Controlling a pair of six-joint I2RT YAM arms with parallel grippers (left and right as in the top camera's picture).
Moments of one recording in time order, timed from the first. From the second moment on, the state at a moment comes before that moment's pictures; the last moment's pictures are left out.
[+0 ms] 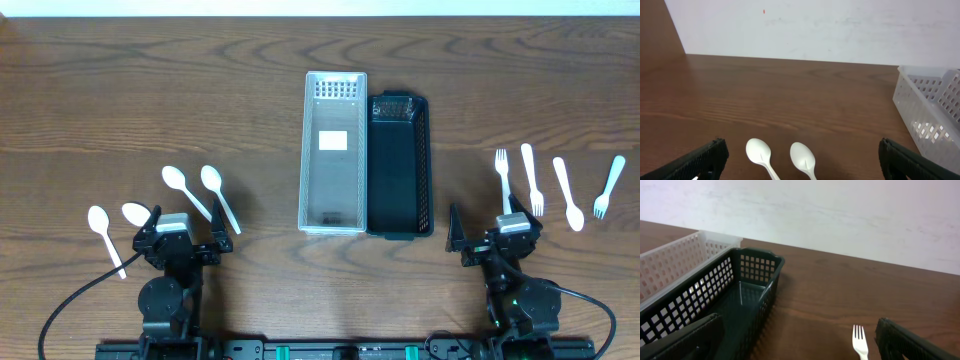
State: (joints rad) left arm -0.02 0.01 0.05 -0.17 -0.09 -0.04; right arm 0.09 0.01 0.01 -0.07 -0.04 -0.07
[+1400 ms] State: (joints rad) left arm -0.02 0.05 0.12 -0.35 -0.08 -0.18; right arm 0.06 0.33 0.38 -0.46 -0.03 0.17
